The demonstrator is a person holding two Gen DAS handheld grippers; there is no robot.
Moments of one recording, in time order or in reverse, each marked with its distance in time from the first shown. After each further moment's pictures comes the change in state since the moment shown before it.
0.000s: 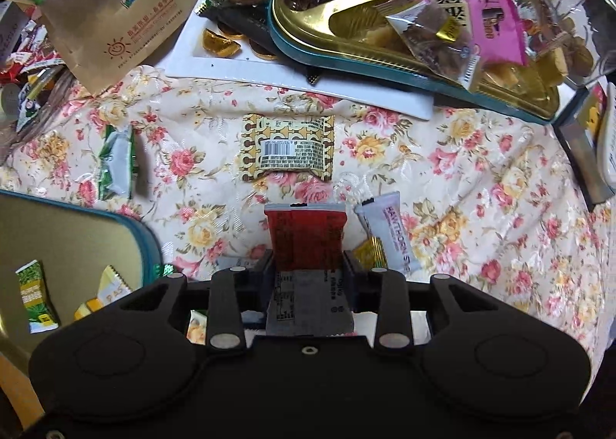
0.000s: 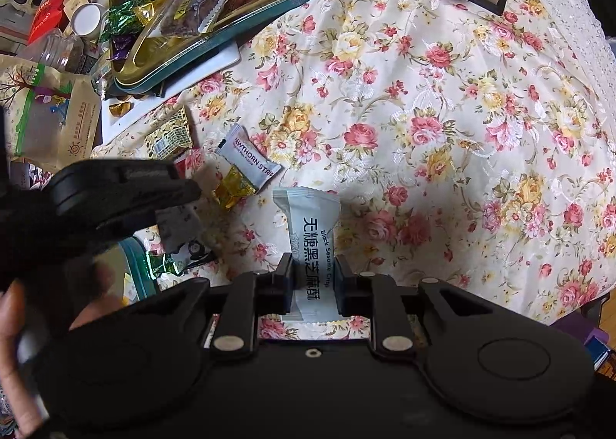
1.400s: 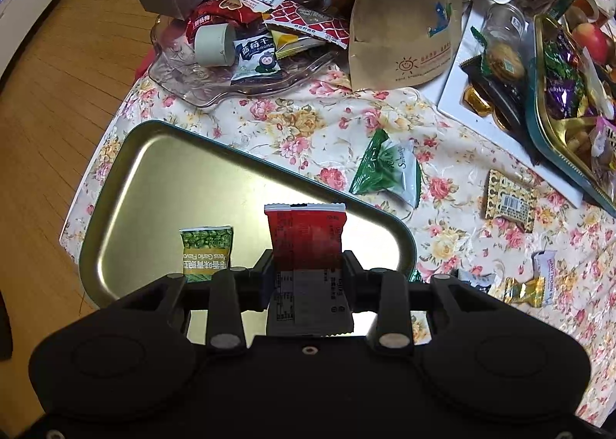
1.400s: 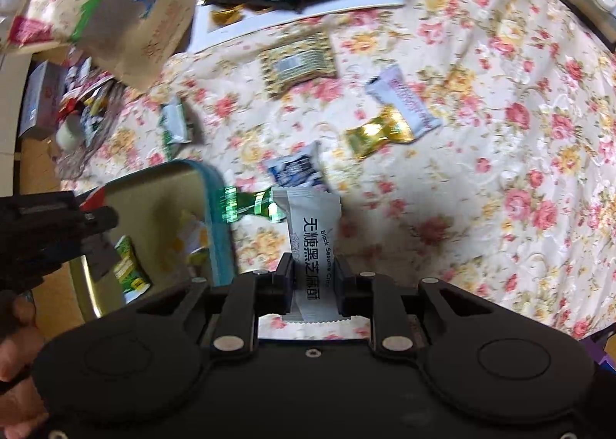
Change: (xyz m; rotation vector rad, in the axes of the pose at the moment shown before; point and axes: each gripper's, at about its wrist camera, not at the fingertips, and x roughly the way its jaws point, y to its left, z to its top) left arm -0.047 0.180 -0.030 -0.300 -0.063 0.134; right arm 0.034 0.117 -0.034 -0.226 0.054 0.017
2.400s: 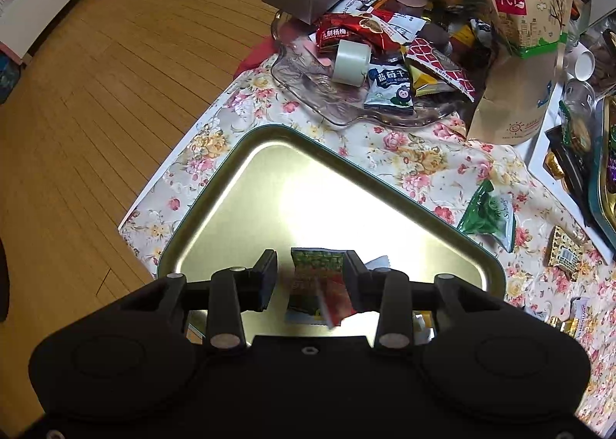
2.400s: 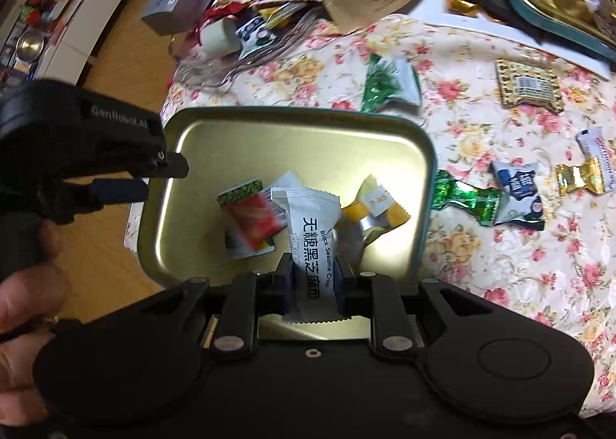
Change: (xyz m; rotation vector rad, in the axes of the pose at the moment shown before) left arm -0.006 0.113 0.002 -0.177 -0.030 0.018; right arm 0.029 0.141 -0.051 -0.370 -0.029 0.112
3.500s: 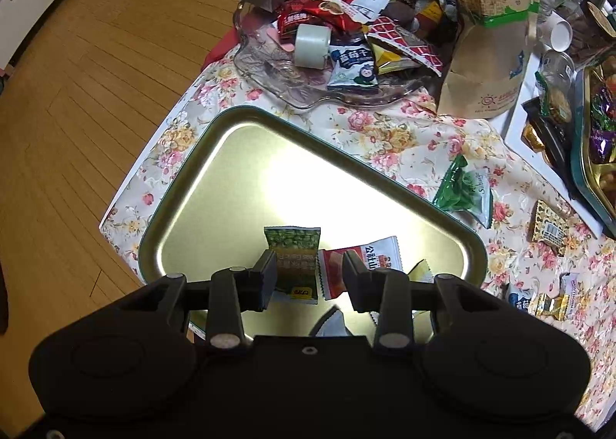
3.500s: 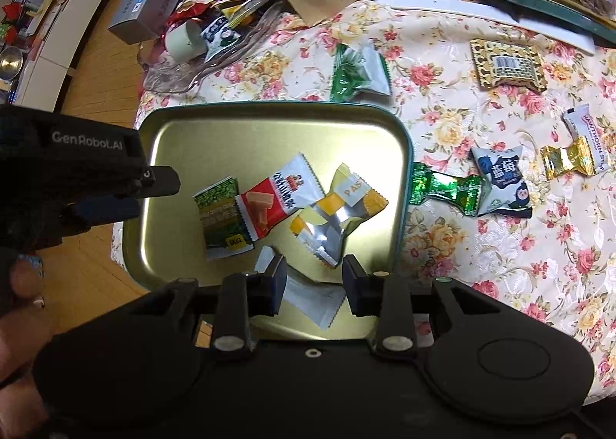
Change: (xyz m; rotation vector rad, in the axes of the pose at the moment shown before) left arm 0.000 -0.024 -0.005 0.072 0.033 -0.023; right arm 0.007 -0.017 0.004 0.094 0.025 -0.033
